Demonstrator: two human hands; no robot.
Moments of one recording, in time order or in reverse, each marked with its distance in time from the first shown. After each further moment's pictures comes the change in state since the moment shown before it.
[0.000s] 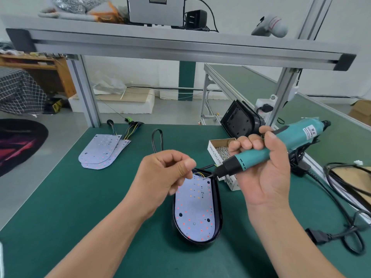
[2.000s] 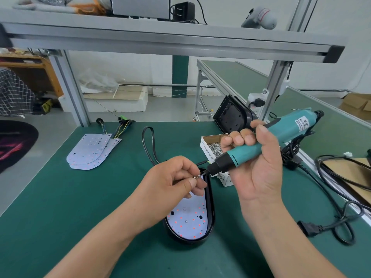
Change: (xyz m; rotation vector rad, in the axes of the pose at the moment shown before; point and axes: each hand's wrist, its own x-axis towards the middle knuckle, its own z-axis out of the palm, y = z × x) left_hand -0.014 -0.006 0.013 0.389 -0.239 0.009; right_hand -0.002 -0.003 0.003 0.004 0.002 -0.001
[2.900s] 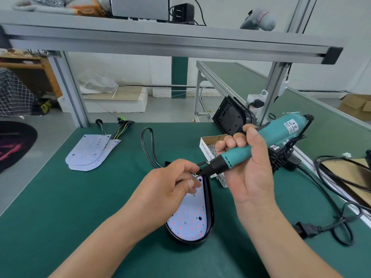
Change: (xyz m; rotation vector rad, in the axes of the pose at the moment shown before) left_hand -0.007 0.002 0.001 0.224 0.043 0.016; right_hand 0.001 0.010 -0.004 -0.067 0.053 0.014
